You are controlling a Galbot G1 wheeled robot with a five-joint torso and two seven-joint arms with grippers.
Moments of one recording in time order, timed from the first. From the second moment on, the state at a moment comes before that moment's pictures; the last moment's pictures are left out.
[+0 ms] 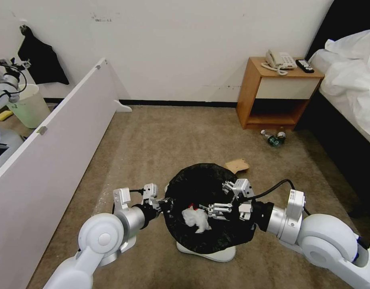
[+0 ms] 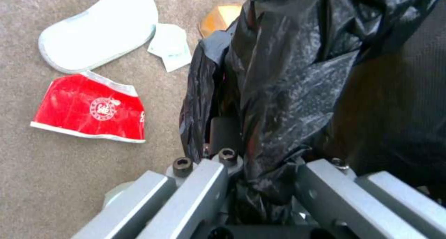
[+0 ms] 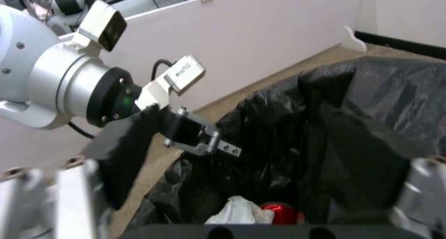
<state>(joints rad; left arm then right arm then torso) 1.20 -1.08 -0.25 -2.16 -1.29 0.74 -0.39 -1.22 0.50 0.19 2.29 0.94 -0.17 -0.23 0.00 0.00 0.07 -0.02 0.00</state>
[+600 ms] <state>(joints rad) 1.23 -1.09 -0.29 -2.17 -1.27 0.74 -0.39 -1.23 0.48 0.26 2.32 0.97 -0.18 -0.22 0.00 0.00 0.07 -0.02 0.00</state>
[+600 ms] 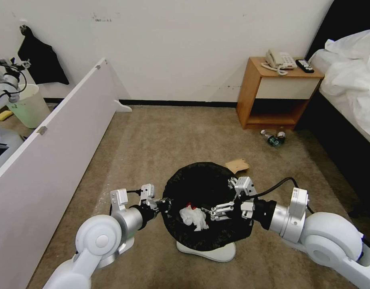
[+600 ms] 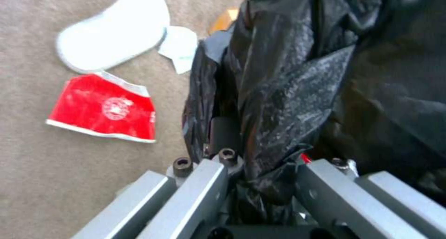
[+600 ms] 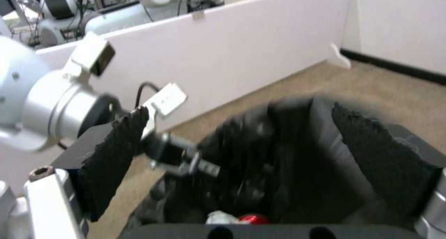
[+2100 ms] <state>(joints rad) 1.63 -1.15 -0.66 -2.24 -0.89 0.69 -0.35 -1.28 0.80 0.39 2.10 0.86 -0.15 -0.10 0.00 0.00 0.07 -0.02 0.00</state>
